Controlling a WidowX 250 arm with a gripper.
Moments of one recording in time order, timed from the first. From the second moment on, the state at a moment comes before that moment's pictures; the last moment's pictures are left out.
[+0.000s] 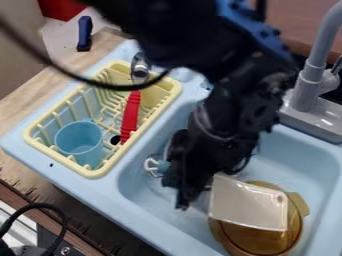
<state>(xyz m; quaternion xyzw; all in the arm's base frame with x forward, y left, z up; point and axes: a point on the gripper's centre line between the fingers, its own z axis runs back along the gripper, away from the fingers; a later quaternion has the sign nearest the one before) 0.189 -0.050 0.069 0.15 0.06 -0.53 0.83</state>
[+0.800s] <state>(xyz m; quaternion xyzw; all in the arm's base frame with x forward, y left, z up) 0.192 -0.050 0.068 0.15 0.10 -0.52 0.84</state>
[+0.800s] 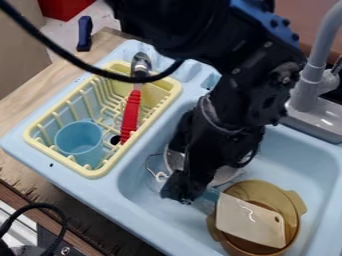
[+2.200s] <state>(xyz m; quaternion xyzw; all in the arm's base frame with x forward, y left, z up) 0.270 -0.019 0.110 0.02 -0.13 0.13 0.98</state>
